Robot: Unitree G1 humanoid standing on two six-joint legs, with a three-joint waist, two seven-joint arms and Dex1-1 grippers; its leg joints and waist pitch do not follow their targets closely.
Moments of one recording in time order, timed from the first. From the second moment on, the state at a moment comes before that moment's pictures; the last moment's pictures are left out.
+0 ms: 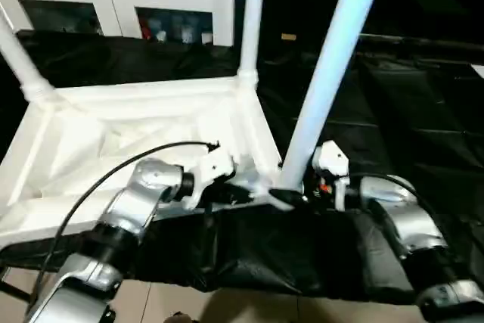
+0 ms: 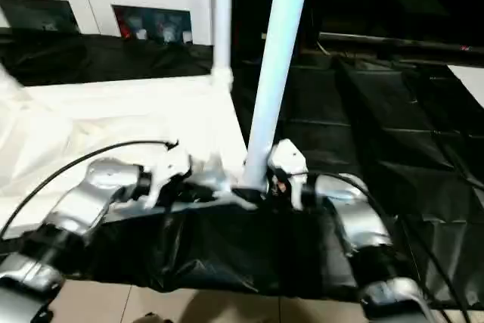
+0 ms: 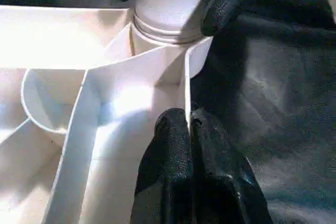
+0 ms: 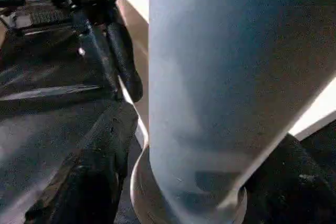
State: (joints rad) left arm -0.52 0.34 -0.29 0.45 0.00 0.15 -1.22; right arm -0.41 -0.37 0.16 0.45 0.14 0.02 1.15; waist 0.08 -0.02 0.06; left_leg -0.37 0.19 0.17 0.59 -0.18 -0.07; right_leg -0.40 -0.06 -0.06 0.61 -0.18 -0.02
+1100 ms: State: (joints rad) left arm -0.64 0.12 -0.26 0.62 0.11 0.24 -0.78; right arm -0.56 -0.08 0.01 0.67 0.04 0.11 0.35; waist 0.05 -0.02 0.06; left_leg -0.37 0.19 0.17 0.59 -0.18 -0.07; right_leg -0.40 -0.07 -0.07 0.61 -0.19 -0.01
